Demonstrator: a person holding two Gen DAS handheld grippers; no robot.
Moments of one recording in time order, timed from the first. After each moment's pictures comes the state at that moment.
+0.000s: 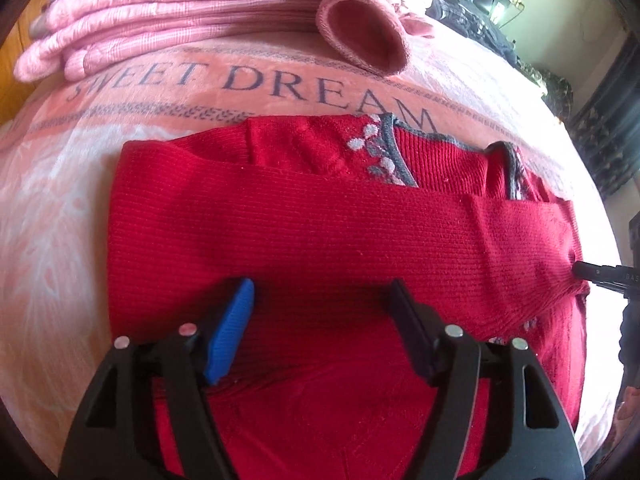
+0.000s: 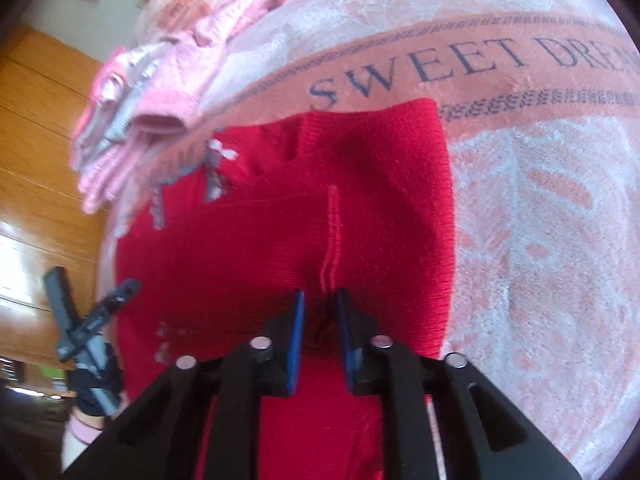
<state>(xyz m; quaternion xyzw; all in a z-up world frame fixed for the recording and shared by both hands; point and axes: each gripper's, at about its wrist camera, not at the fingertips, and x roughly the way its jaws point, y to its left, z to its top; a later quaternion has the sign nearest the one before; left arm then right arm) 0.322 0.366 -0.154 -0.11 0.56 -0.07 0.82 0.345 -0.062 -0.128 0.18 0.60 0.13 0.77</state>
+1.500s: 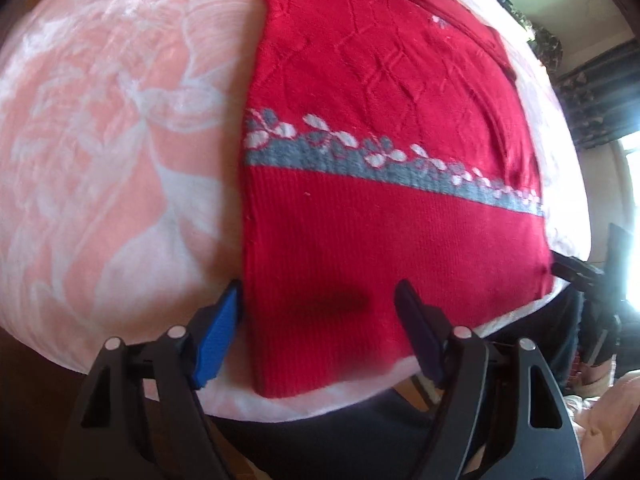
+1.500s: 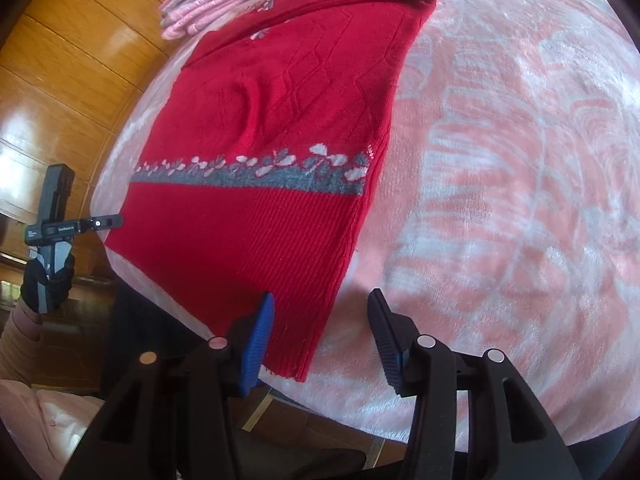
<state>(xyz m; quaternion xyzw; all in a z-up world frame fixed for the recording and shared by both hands) -0.023 0.405 -0.118 -0.18 0.68 -0.12 0.70 -0.012 -0.051 -0.112 0.08 0.62 0.23 0.75</state>
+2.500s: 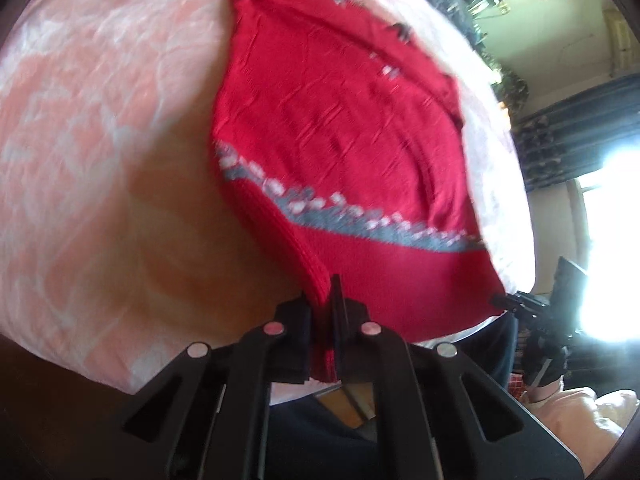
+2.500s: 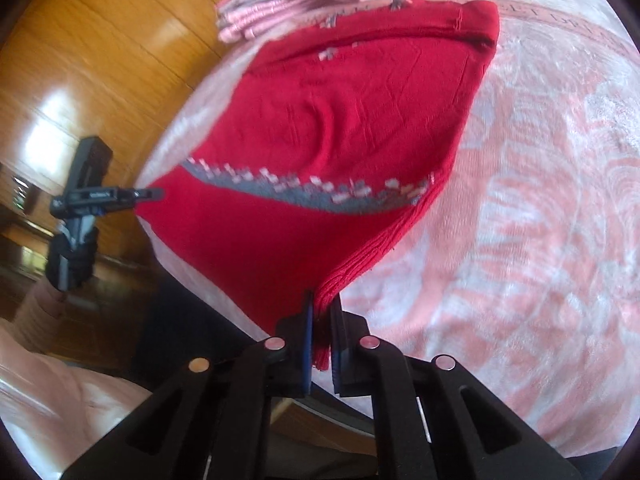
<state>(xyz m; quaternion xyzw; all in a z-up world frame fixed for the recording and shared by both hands) -0.010 0.402 -0.069 -0.27 0.62 -0.15 0.72 -0.014 -0.031 -0.076 0.09 0.57 0.31 0.75</state>
